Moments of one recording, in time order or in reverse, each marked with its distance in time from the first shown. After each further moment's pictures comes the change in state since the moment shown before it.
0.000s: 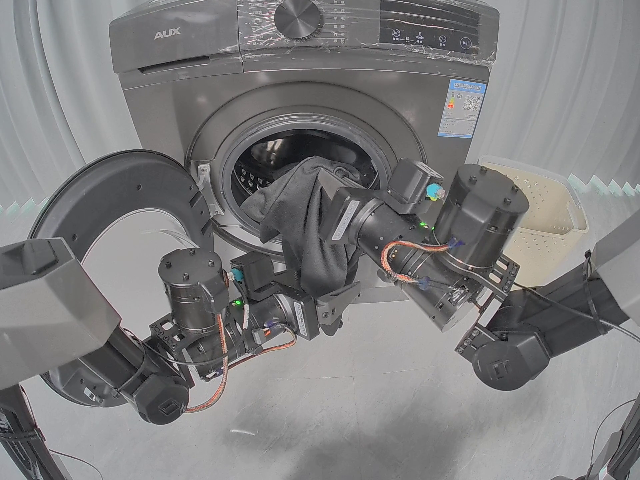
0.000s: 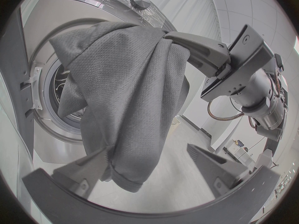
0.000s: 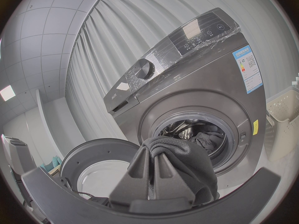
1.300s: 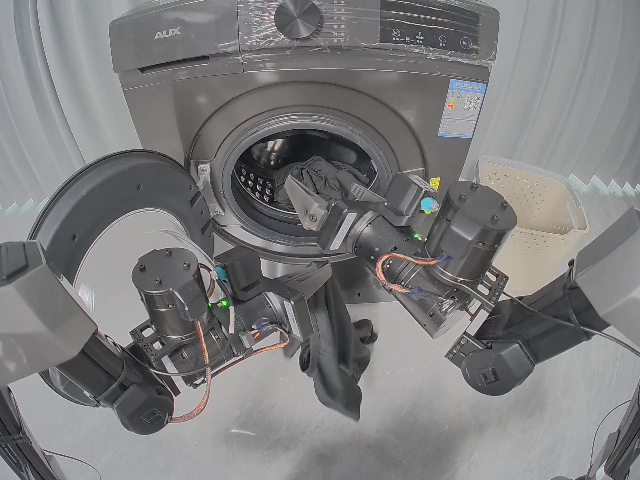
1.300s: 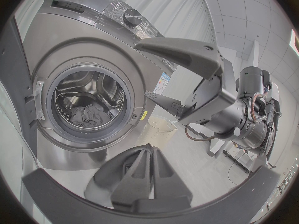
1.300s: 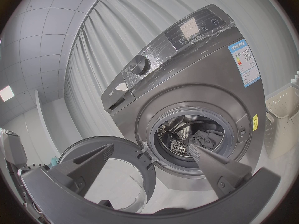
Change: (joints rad) left arm -0.022 -0.075 0.069 -0.071 0.025 0.010; right arm -0.009 0.045 0.017 -0.061 -0.004 0.009
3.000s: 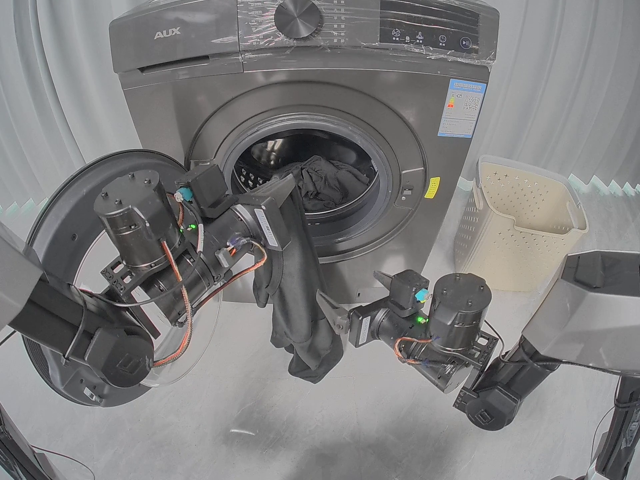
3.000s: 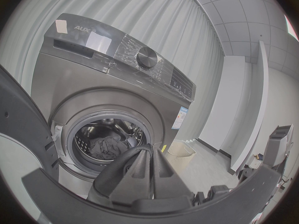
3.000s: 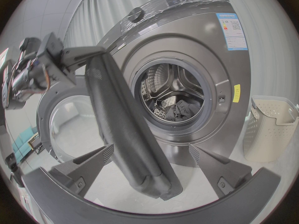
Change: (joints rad) left arm 0.066 -0.104 -0.205 0.140 0.146 0.036; right arm -0.068 0.132 0.310 -0.152 0.053 -0.185
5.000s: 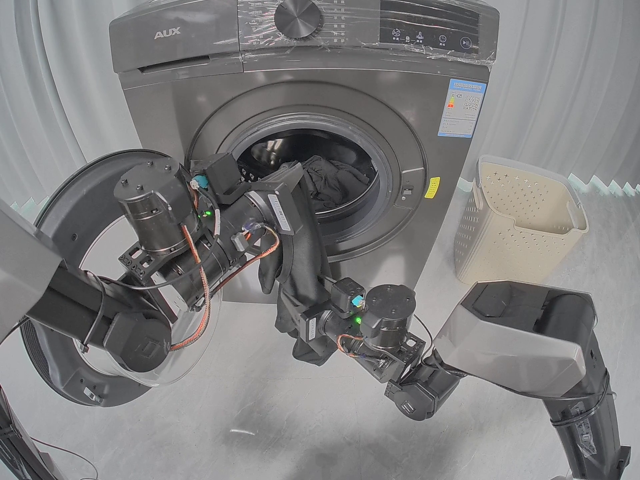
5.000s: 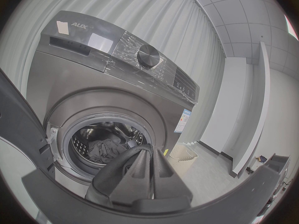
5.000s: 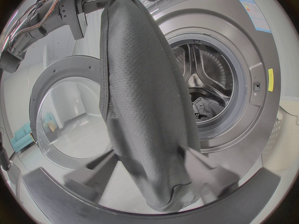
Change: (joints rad) left arm 0.001 0.059 -0.103 0.024 0.015 -0.006; right arm 0.005 0.339 -0.404 -0.013 0.080 -0.070
